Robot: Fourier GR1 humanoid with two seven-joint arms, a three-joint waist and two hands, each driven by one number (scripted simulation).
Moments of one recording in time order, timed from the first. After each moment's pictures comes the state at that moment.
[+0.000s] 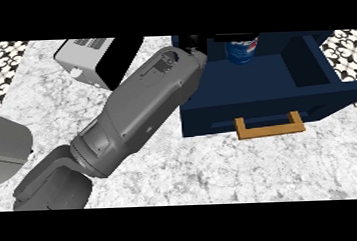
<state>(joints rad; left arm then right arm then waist) -1.39 0.00 -0.53 -0.52 0.83 0.73 -0.08 0.36 -0.03 -0.65 -2.29 -0.54 0.45 0.30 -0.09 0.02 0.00</state>
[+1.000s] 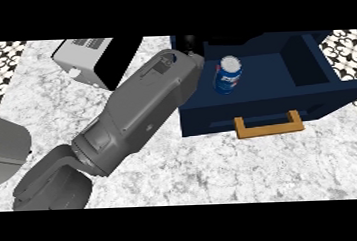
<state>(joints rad) -1.40 0.00 -0.60 -0.45 0.98 0.78 -0.20 0.29 -0.08 -0.68 -2.33 -0.46 0.47 0.26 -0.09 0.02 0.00</state>
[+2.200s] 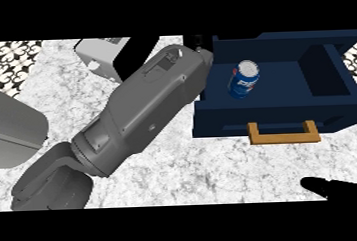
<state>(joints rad) -1.43 0.00 -0.59 -0.51 1.05 0.80 -0.26 -0.05 -0.10 -0.21 -2.25 0.51 0.39 0.05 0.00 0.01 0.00</state>
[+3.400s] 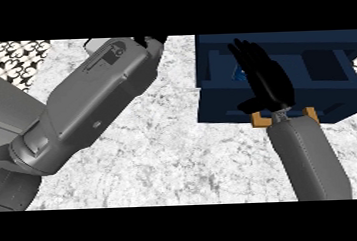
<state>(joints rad) -1.29 0.23 -0.60 -0.77 0.92 0.83 -0.06 -0.54 -0.12 0.04 -1.24 1.16 -0.08 -0.09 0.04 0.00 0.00</state>
